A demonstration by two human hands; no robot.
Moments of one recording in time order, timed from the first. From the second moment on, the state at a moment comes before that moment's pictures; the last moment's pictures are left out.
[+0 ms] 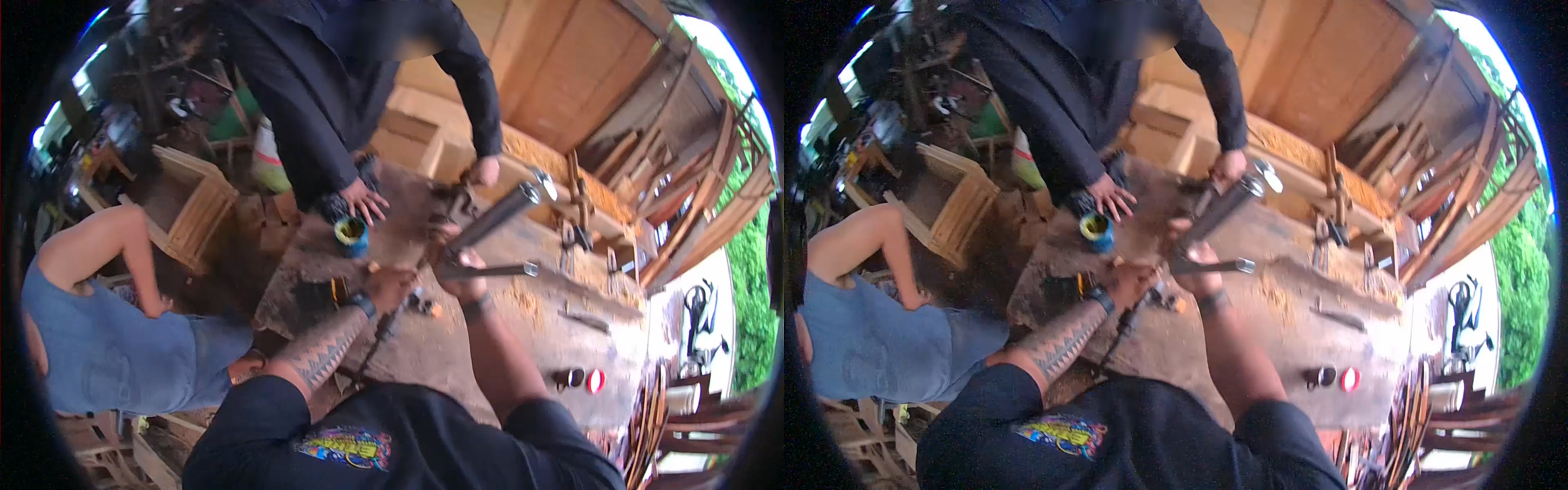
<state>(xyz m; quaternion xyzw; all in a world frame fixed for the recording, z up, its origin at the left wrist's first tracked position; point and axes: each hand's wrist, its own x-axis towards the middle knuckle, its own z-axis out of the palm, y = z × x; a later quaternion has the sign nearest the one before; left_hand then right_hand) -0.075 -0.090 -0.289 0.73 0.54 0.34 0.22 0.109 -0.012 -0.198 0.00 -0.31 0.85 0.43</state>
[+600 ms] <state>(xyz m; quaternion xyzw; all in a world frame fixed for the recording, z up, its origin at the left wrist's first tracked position) -0.068 -0.096 -0.265 0.71 0.54 0.38 0.22 0.098 -0.016 -0.187 -0.12 -0.26 0.79 0.54</state>
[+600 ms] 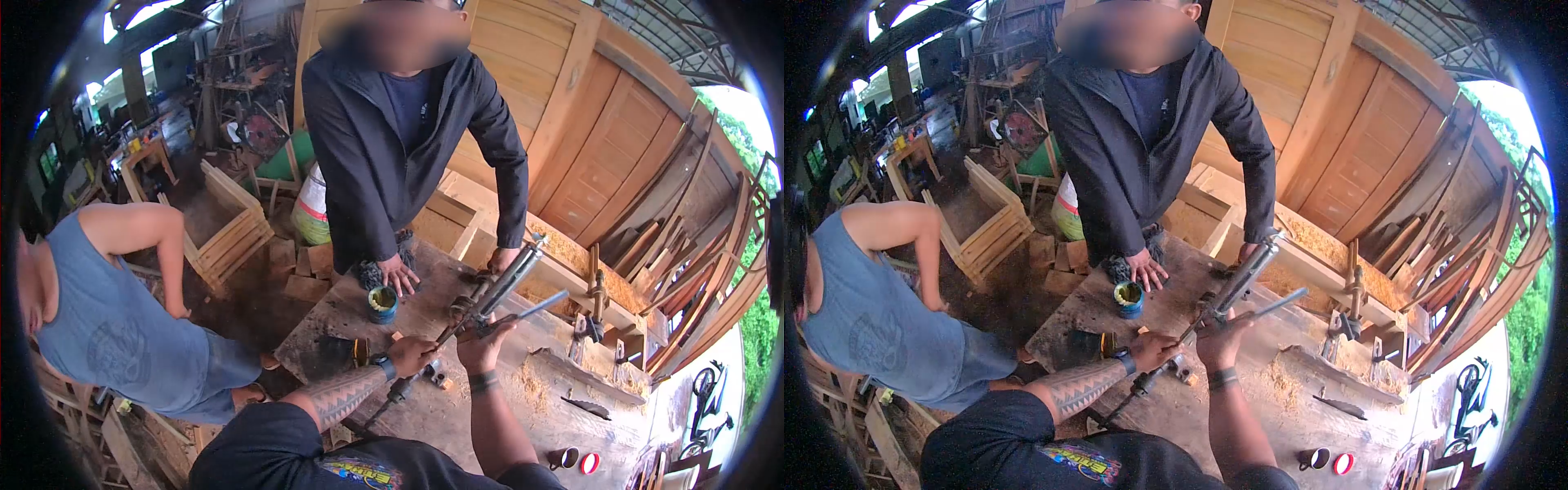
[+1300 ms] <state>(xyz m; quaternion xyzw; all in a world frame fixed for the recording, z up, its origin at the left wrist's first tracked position) -0.071 -0.095 -0.271 0.72 0.55 0.36 0.22 0.049 -0.011 -0.148 -0.28 -0.62 0.64 0.37</state>
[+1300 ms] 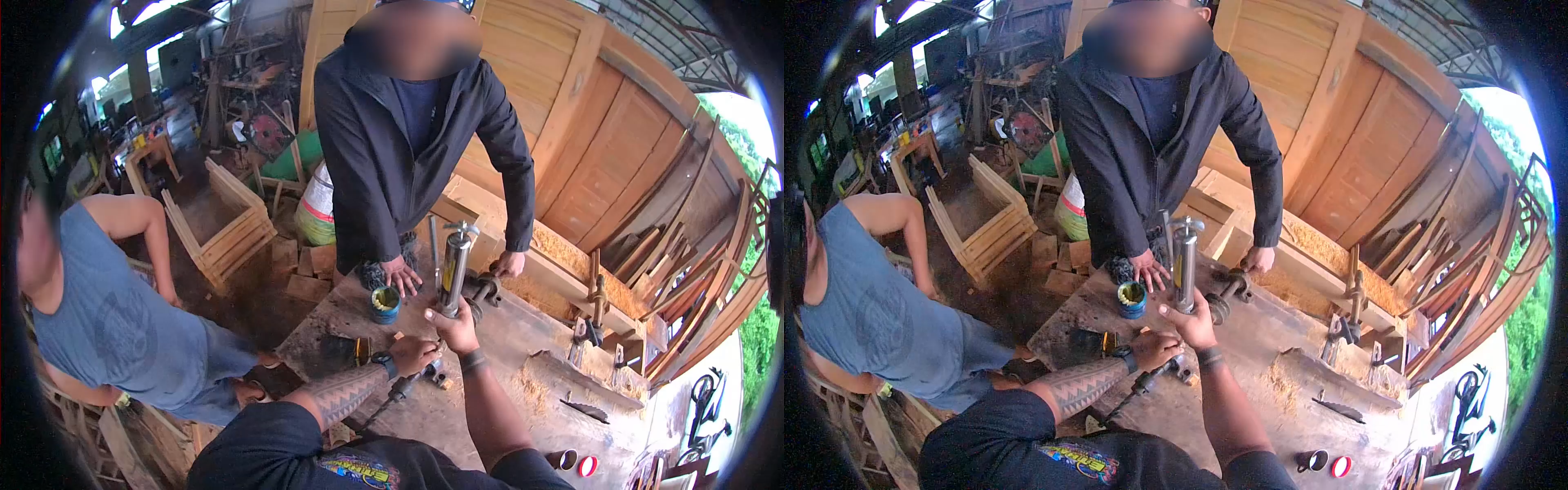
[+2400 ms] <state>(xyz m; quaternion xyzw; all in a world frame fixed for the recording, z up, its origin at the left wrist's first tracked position) -0.074 -0.093 -0.254 0.73 0.57 0.27 0.27 0.071 -0.015 -0.179 -0.30 -0.42 0.61 0.60</state>
